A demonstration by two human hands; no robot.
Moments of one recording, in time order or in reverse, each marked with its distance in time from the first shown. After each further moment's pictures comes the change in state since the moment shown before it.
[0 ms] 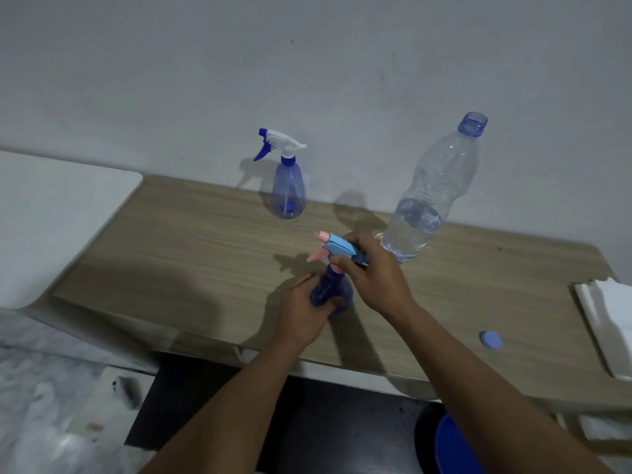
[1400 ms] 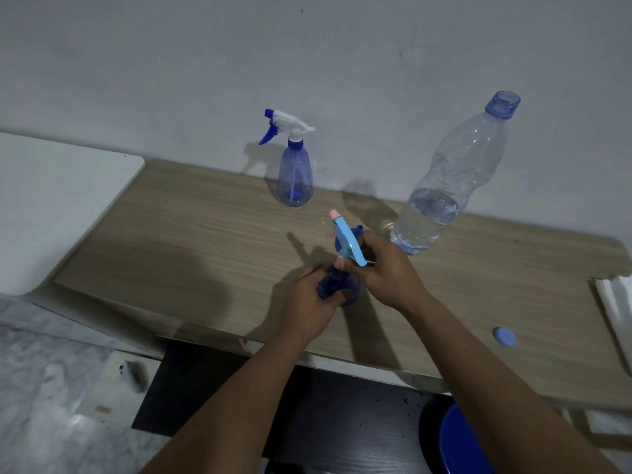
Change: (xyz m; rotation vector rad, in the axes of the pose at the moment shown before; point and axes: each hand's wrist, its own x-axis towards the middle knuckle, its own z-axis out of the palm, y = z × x) left_hand 0.003 -0.005 0.000 -0.102 -0.038 0.004; right_hand 0.006 0.018 0.001 -0.062 -0.143 0.087
